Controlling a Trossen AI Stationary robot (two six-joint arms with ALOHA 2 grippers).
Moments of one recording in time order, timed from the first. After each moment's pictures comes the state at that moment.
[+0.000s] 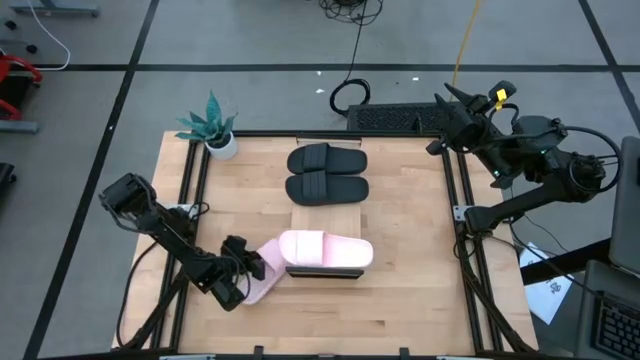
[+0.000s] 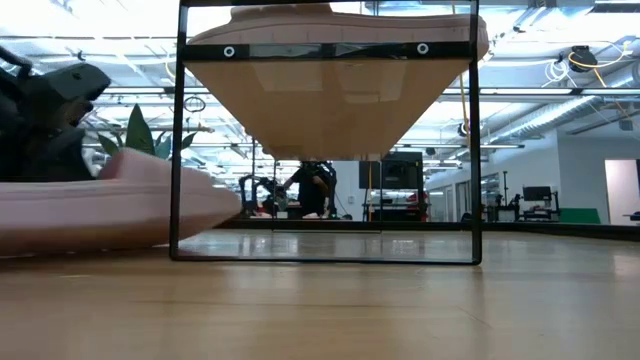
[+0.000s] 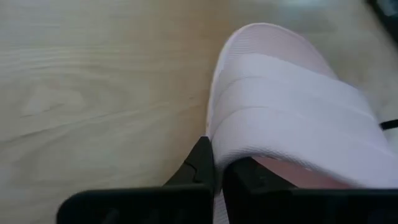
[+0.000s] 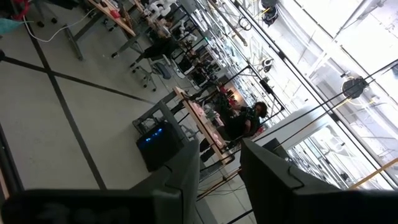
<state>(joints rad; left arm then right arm) -0.79 1.61 0.61 -0.41 -0.82 -2.03 0.14 1.02 1.49 -0.34 1.18 -1.01</state>
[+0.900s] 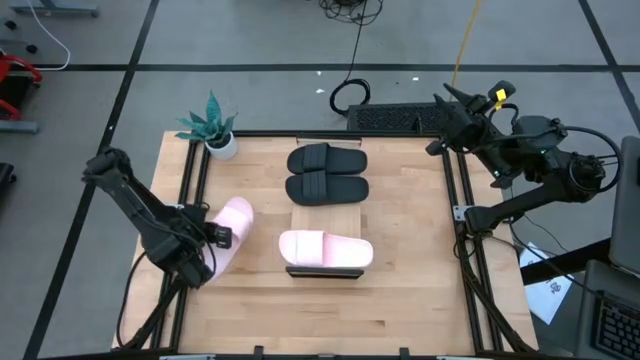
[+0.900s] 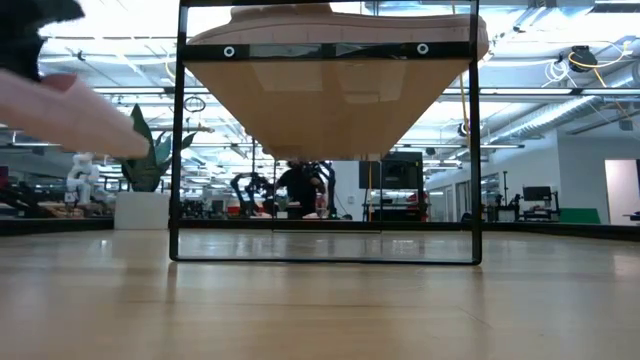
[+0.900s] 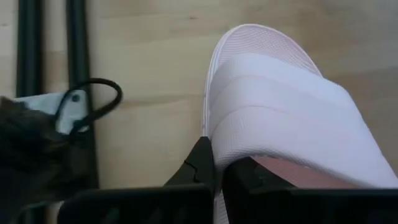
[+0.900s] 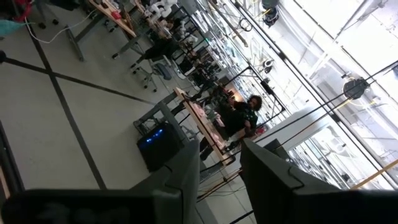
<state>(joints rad) -0.83 1.22 0.92 -1.58 -0.54 -2.34 0.14 1.02 1.49 -0.34 1.17 -1.00</state>
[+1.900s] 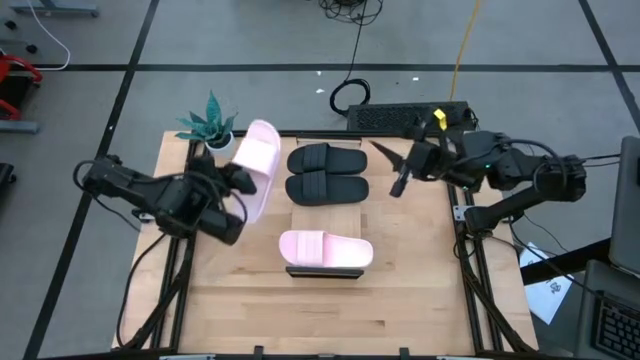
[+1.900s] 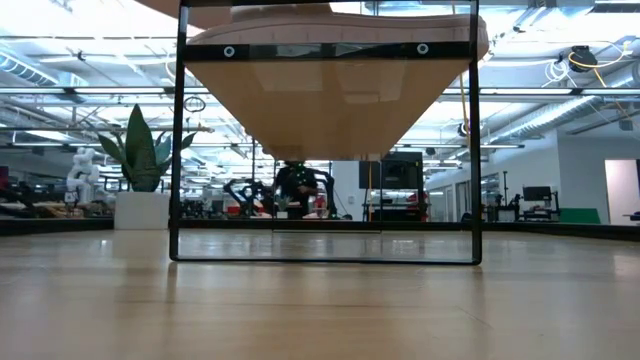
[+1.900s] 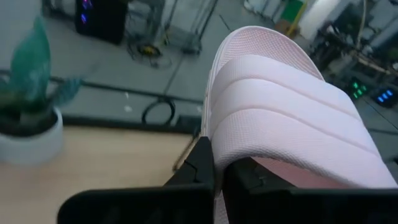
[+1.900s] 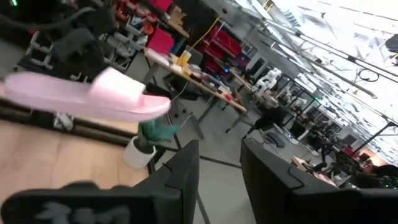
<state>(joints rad) -0.38 1.30 1.43 -1.57 -1.20 -1.91 0.14 1.18 1.49 -0.34 0.62 -0.59</state>
